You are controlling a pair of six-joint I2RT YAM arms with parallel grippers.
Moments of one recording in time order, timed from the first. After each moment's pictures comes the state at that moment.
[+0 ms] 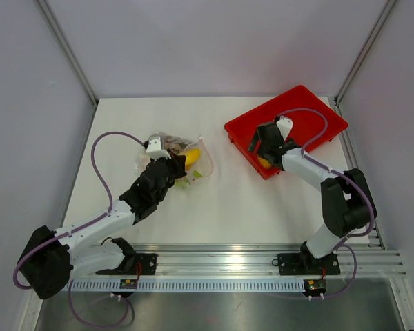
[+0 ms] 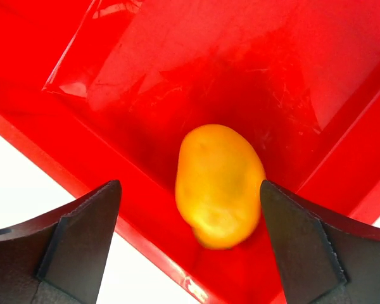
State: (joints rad) left arm -0.72 1.06 0.56 0.29 -0.45 -0.58; right arm 0.40 1.64 1.06 -0.23 0.43 0.67
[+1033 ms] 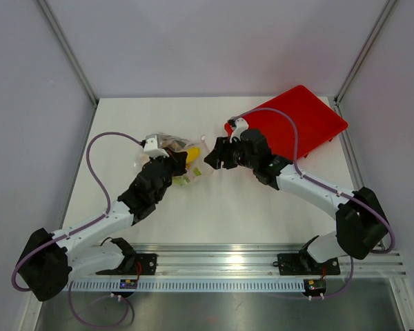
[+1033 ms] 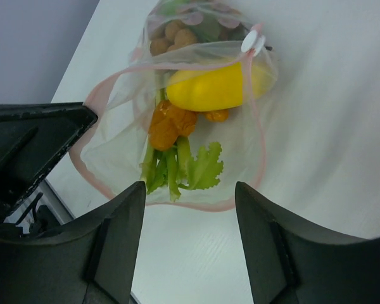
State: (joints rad) left arm -0.72 1.04 0.56 0.35 -0.42 -0.60; right arm 0.67 1.45 1.00 0.05 -0.17 0.51
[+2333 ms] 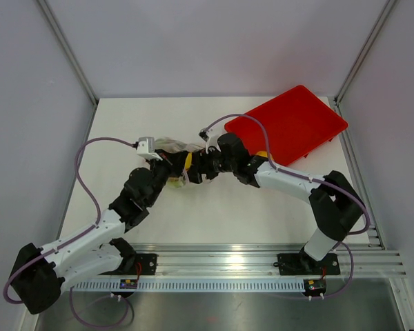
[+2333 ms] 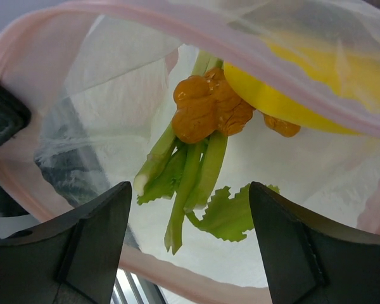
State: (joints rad) left arm -0.72 0.91 0.51 0.42 -0.30 -0.60; right arm 0.78 1.66 1.09 0.09 -0.41 0.43
